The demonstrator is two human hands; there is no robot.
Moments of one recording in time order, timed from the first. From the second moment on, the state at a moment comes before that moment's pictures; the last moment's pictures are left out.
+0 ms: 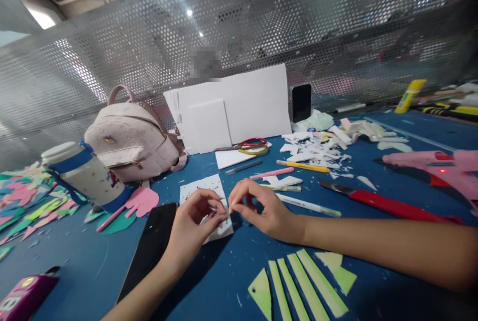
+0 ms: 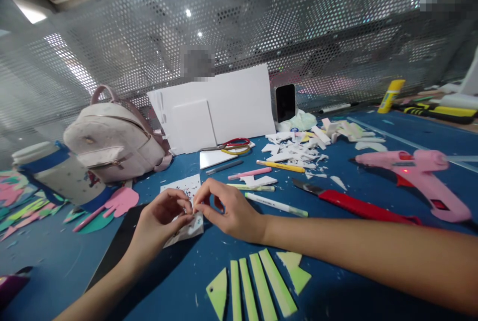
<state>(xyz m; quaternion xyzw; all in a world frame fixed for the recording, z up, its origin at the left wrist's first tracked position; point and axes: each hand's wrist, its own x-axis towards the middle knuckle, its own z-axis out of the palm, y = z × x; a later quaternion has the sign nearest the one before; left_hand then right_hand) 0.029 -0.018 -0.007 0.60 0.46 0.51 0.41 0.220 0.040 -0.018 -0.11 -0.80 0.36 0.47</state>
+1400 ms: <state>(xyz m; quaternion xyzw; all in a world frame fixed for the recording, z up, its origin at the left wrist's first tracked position) 0.027 -0.012 -0.013 0.51 0.43 0.55 0.50 0.219 0.042 -0.019 -0.13 -0.79 0.37 0.48</state>
